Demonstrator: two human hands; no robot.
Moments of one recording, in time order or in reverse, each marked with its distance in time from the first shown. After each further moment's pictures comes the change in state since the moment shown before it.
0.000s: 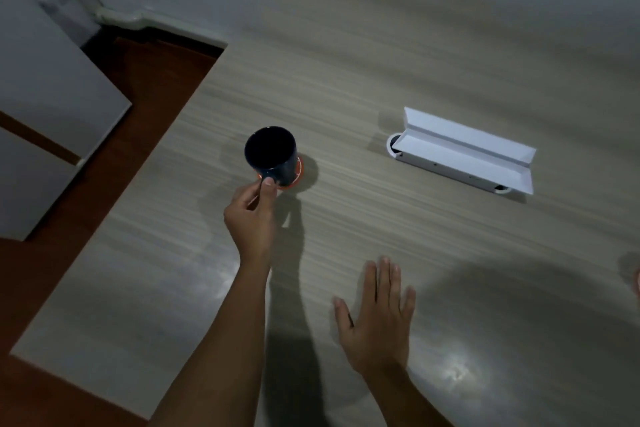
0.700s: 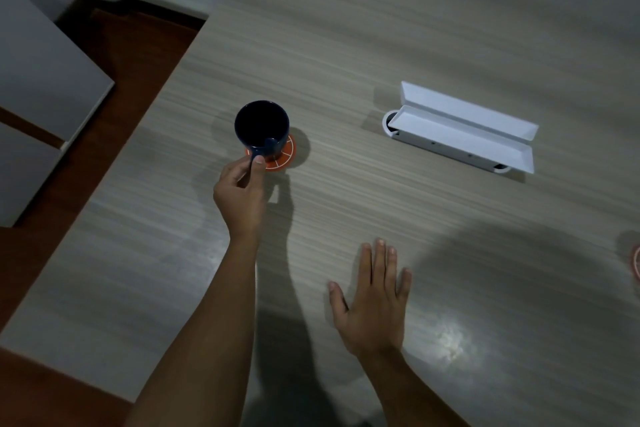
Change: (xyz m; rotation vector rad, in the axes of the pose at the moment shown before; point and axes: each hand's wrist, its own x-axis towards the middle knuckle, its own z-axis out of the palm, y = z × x) left_hand 0.014 -0.006 0.009 0.123 -0.018 0.015; right_hand 0.000 0.002 0.004 -0.021 0.016 -0.003
